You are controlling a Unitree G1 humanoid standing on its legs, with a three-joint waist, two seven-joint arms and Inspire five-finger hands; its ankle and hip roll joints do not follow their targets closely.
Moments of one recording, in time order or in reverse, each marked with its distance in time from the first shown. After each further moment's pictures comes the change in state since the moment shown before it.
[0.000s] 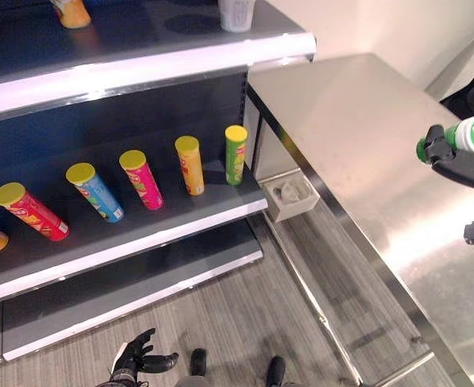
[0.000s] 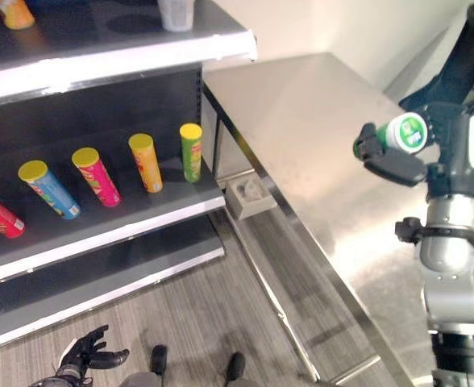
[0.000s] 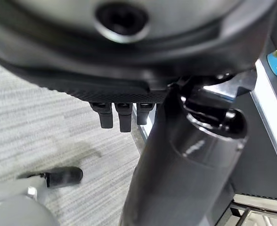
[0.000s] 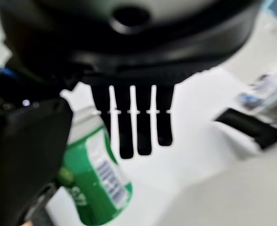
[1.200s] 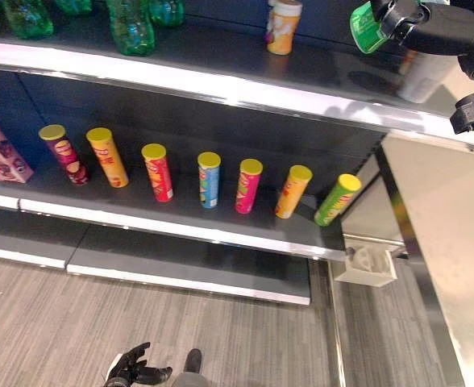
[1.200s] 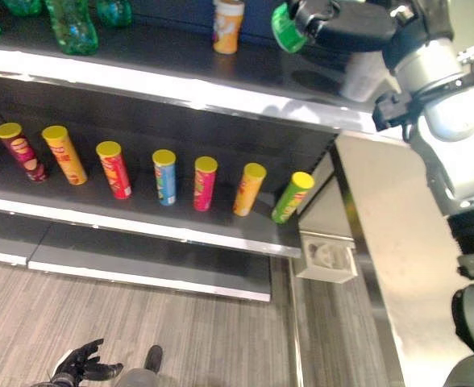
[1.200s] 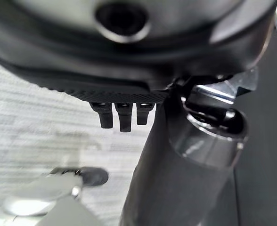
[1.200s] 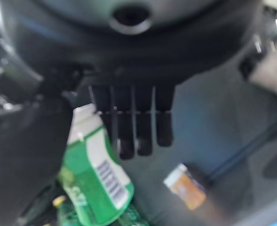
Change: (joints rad) left arm -0.055 0.051 -0.049 0.103 -0.009 -0.005 -0.016; right arm -0.764 -0.275 0.676 0.290 0.514 -0.108 0.217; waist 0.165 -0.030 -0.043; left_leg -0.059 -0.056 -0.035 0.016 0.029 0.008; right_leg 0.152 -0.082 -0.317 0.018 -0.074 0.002
